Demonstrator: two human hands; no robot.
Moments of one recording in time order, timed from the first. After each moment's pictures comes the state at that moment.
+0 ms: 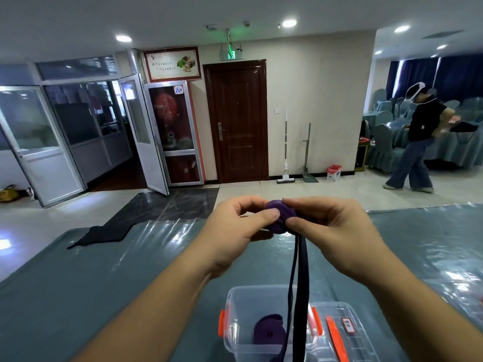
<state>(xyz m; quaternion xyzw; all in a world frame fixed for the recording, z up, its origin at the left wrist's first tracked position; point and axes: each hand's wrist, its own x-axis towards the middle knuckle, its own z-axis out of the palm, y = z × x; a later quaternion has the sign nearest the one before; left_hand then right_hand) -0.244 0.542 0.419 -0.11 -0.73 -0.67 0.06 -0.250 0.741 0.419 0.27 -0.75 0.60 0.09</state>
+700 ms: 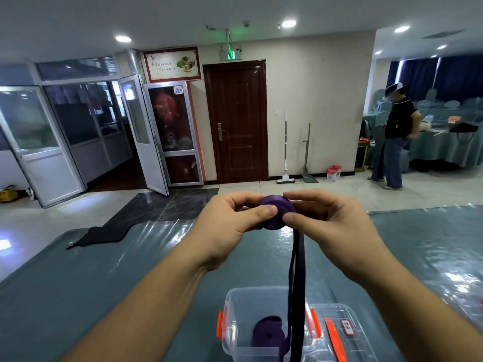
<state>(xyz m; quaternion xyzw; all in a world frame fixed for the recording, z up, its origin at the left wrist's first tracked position) -0.252 0.537 0.425 -0.11 -0.74 -0.66 0.07 -0.260 0.742 0.417 0.25 -0.72 0.64 0.09</state>
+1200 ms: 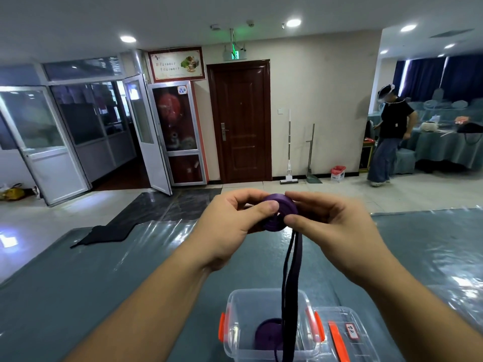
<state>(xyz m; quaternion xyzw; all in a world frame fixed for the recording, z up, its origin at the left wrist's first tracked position) -0.253 0.541 0.428 -0.10 -0.72 -0.68 0.08 -0.266 0.740 0.415 0.26 -0.72 0.64 0.10</state>
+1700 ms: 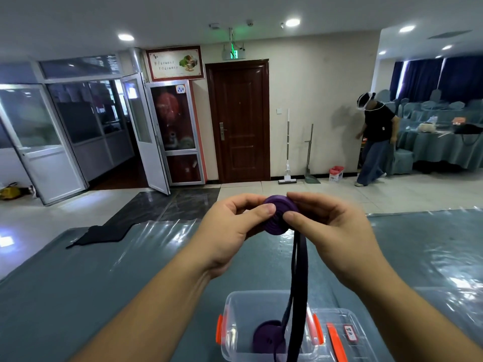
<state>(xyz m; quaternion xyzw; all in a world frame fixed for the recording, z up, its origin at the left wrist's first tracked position) -0.264 0.543 0.415 -0.11 -0.66 -0.74 0.06 -0.273 0.733 0.408 0.23 -0.68 0.69 0.11</state>
